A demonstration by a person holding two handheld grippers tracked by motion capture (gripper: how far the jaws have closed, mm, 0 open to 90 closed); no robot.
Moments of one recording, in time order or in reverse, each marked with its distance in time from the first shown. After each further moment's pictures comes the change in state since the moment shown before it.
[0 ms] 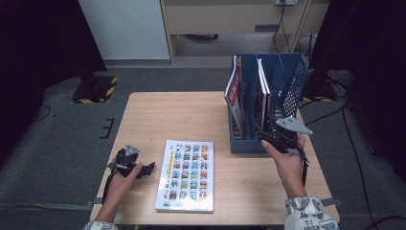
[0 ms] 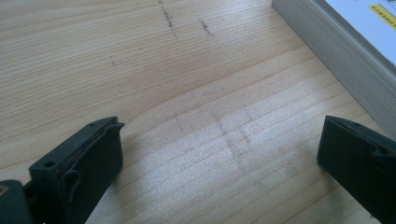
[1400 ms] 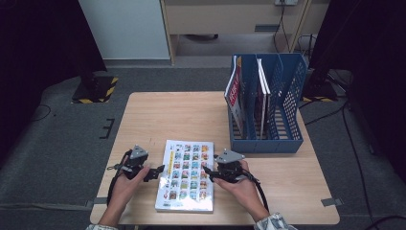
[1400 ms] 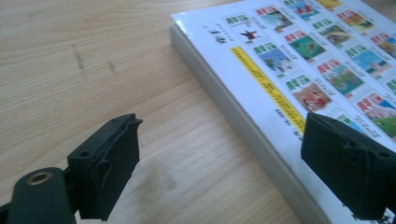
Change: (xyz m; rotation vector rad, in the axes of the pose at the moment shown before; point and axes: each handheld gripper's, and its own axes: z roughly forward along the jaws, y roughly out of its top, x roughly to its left) left arm -0.043 0.018 -0.023 -0.038 -0.173 0.065; right arm 0.138 -0.083 0.045 0.288 0.387 -0.210
